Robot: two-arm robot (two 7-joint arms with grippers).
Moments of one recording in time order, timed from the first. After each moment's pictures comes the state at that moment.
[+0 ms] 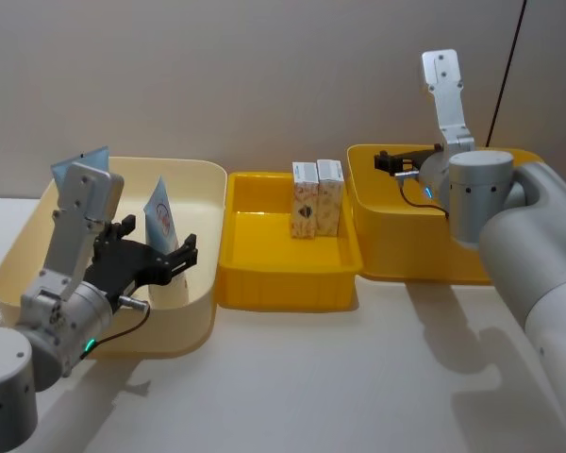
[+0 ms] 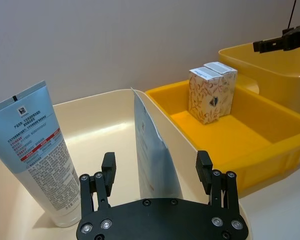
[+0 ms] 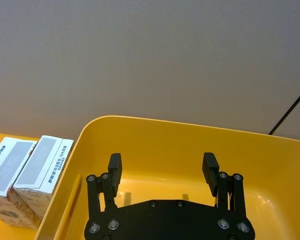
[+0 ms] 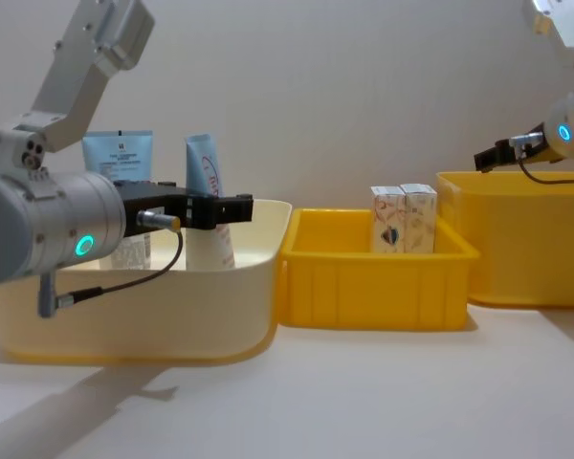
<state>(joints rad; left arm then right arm) -0.41 0.27 0.39 -1.48 -0.29 0.25 -0.08 1.08 0.03 -0.16 -0.49 0.01 0.33 -0.05</state>
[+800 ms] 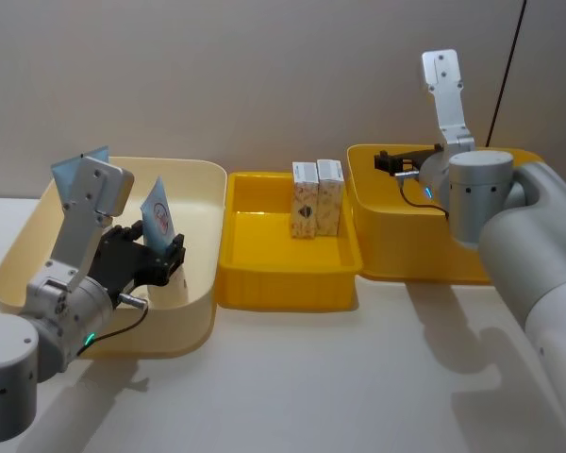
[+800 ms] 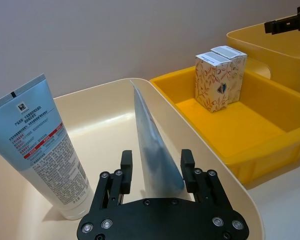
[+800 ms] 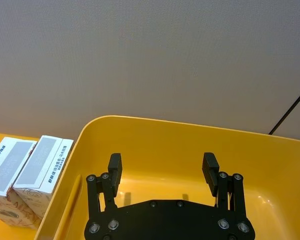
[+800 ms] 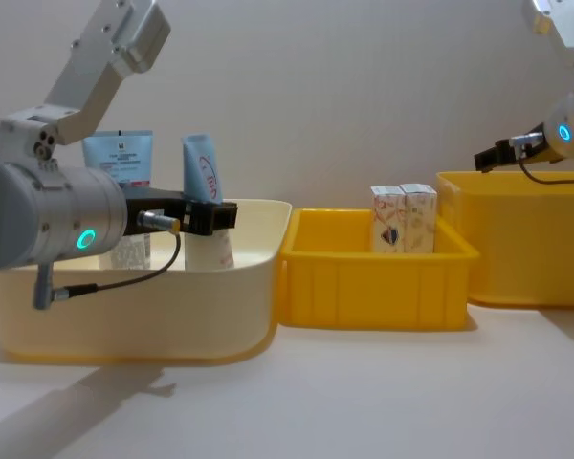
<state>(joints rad) -0.44 0.27 0.40 -1.48 -0.26 0.34 -0.07 1.08 0.03 -0.16 -0.49 0.01 0.33 -0.06</state>
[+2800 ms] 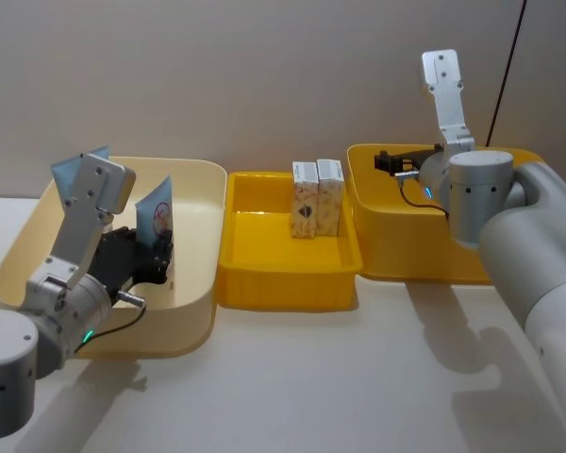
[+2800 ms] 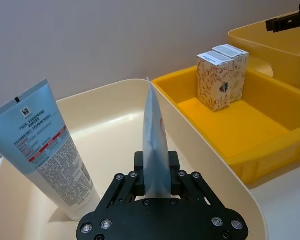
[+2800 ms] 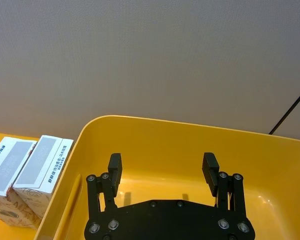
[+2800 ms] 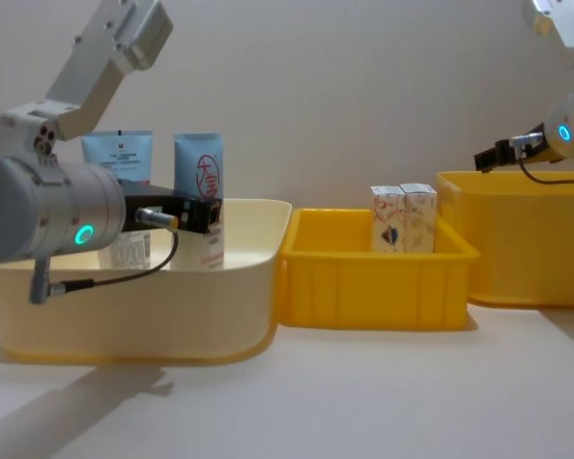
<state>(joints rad) -0.44 0.27 0.40 -1.48 -0.24 0.35 -0.07 1.08 0.03 -0.16 -0.49 0.01 0.33 -0.06</state>
